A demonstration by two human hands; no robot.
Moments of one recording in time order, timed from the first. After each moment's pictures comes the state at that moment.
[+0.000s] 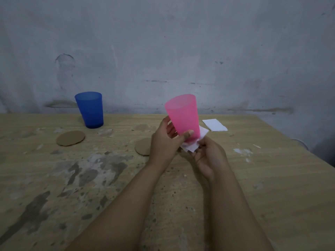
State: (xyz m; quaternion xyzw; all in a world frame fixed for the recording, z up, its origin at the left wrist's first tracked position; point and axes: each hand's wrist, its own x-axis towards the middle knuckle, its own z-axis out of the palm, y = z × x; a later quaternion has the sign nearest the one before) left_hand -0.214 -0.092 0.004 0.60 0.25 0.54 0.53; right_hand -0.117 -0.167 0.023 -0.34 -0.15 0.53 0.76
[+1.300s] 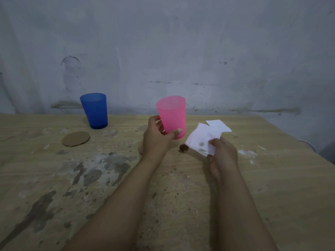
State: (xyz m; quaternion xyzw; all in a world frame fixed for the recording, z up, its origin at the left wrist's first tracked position) left_hand -0.231 -0.068 0.004 0.59 0.35 0.55 0.47; right_hand -0.095 -0.160 0.015 -0.56 -0.17 0.32 0.75
